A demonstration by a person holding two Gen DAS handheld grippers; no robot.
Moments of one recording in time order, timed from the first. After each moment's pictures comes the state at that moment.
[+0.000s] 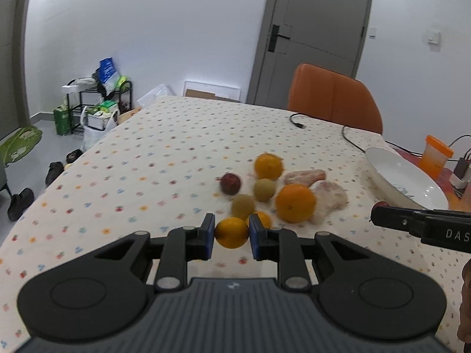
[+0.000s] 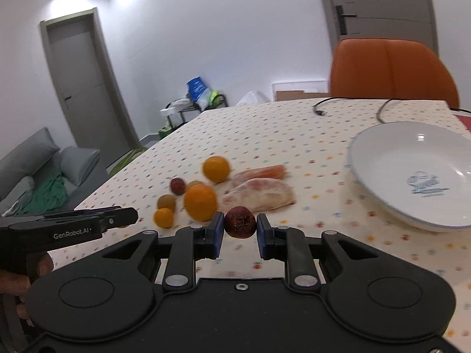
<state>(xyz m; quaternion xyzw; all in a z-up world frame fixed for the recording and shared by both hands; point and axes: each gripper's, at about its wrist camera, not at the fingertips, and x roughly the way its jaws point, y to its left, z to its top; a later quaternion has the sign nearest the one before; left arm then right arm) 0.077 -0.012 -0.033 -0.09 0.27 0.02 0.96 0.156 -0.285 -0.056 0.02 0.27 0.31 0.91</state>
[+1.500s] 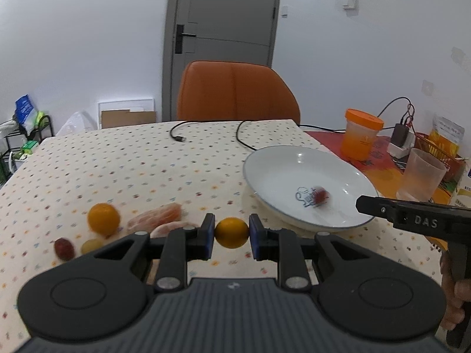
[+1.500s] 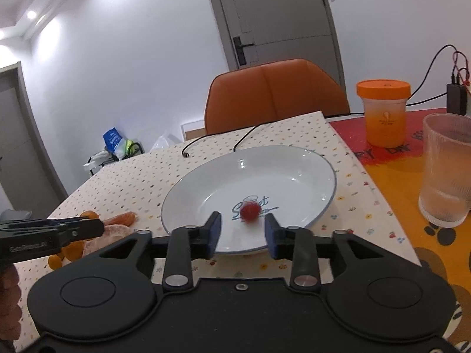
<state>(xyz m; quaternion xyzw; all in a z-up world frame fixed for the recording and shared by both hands) 0.145 -0.145 -0.014 -0.01 0.26 -0.12 0.96 0.180 -0.426 -0.060 0.09 0.22 0.15 0.96</state>
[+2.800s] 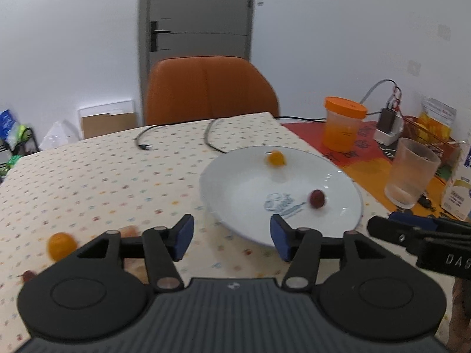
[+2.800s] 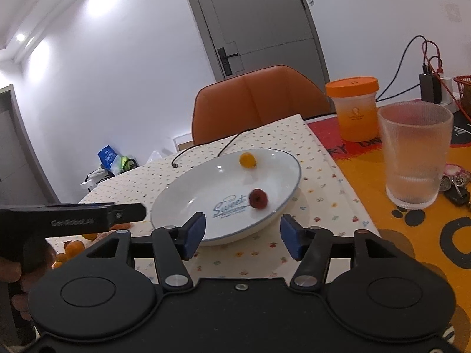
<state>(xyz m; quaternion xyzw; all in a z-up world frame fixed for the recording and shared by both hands) 0.168 -0.184 -0.007 0.02 0.28 -0.14 0.95 0.155 -0.453 -0.061 0.12 0.20 0.13 0.96</state>
